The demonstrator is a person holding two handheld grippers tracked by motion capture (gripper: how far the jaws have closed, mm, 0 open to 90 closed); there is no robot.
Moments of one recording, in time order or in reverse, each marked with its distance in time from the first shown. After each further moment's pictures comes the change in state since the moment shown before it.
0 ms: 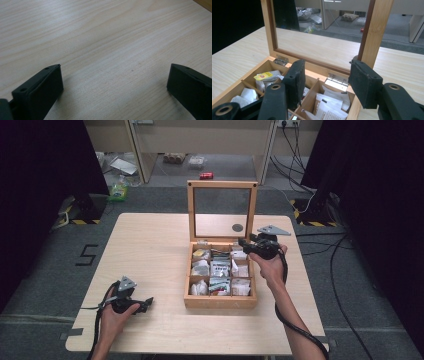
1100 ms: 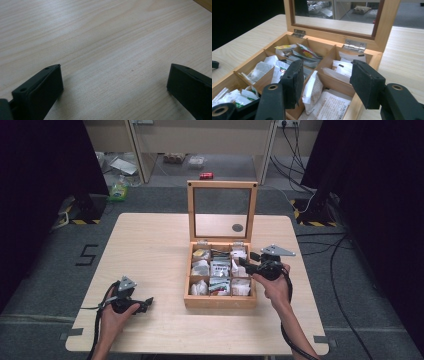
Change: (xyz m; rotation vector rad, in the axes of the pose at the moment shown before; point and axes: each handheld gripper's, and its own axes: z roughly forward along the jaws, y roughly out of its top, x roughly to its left) left arm 0.000 0.000 0.000 -0.001 0.000 -0.001; right arm 0.011 -0.049 -0.028 0.032 0.087 0.015
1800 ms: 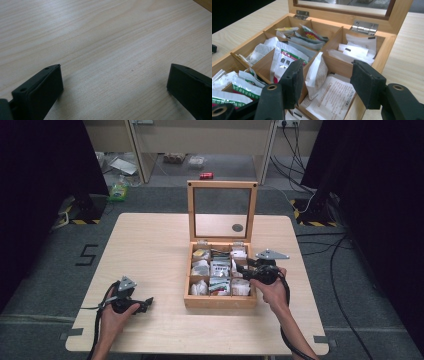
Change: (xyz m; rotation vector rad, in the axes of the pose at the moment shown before) left arm 0.000 0.000 0.000 0.001 0.000 0.000; right arm 0.004 -0.015 0.009 0.081 0.011 -0.023
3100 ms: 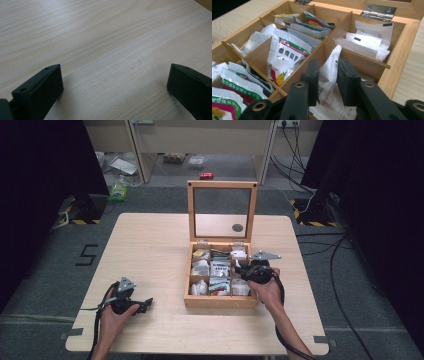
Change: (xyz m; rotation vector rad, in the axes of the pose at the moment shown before) left arm -0.001 -0.002 -0.002 -0.002 0.003 -0.004; right arm 0.002 -0.007 0.019 0.063 0.018 -0.009
